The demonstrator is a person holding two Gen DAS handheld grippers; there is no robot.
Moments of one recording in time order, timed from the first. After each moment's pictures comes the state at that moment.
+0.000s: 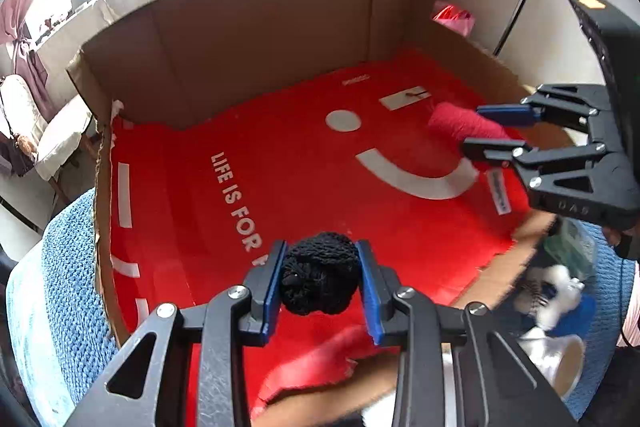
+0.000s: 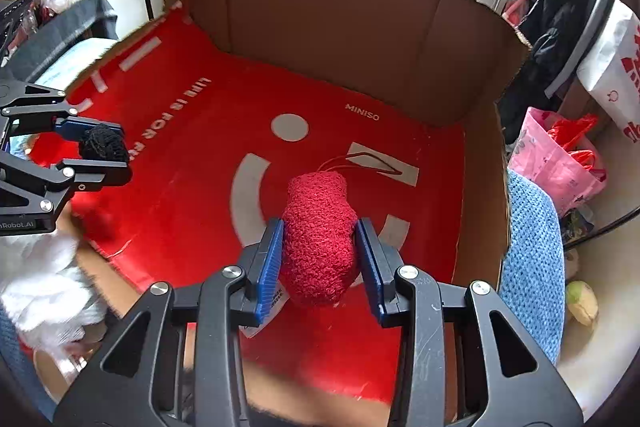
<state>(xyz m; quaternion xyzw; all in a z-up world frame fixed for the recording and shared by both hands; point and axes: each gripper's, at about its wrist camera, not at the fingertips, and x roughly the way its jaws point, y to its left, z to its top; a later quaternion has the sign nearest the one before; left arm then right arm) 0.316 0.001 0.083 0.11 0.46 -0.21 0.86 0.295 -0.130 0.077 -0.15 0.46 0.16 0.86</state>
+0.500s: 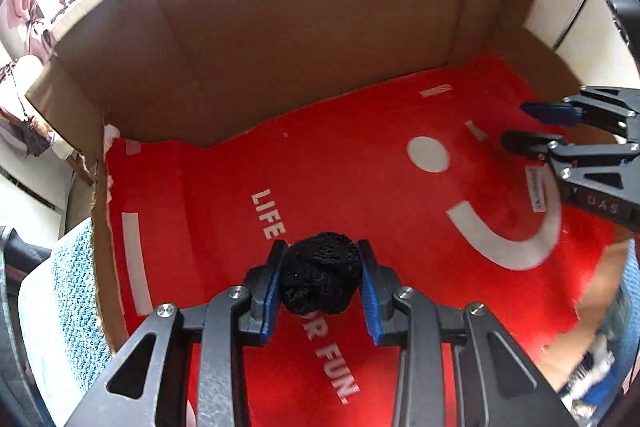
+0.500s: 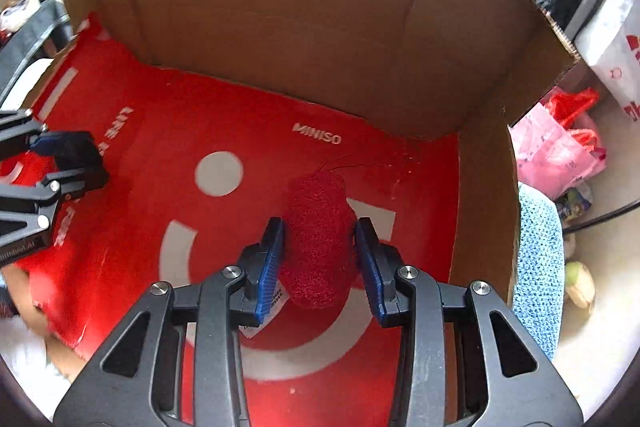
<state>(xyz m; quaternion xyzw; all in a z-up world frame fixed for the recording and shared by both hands) 0.400 0.003 0.065 0.12 0.51 -0.15 0.84 0.377 -0.135 0.061 -0.13 0.52 0.10 0.84</state>
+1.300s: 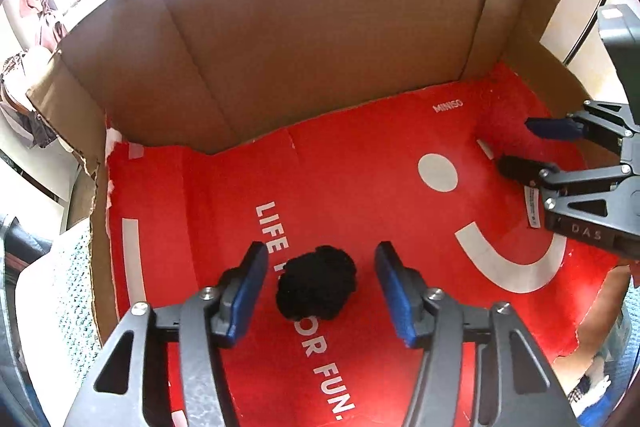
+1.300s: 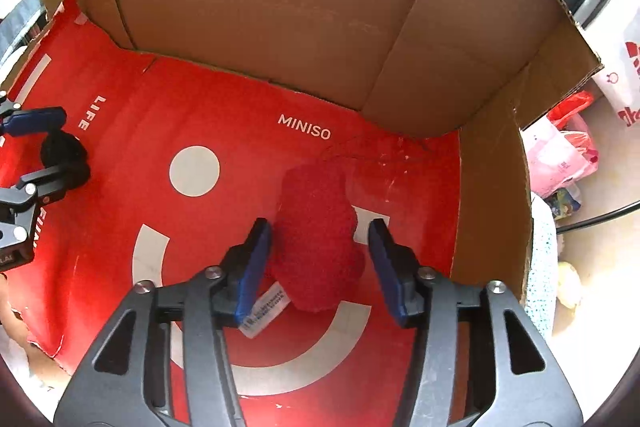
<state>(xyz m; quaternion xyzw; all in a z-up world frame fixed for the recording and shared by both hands) 0.403 -0.012 0.064 0.11 0.51 -0.12 0.84 0.389 -0.111 0.060 -0.16 0.53 0.08 0.83</state>
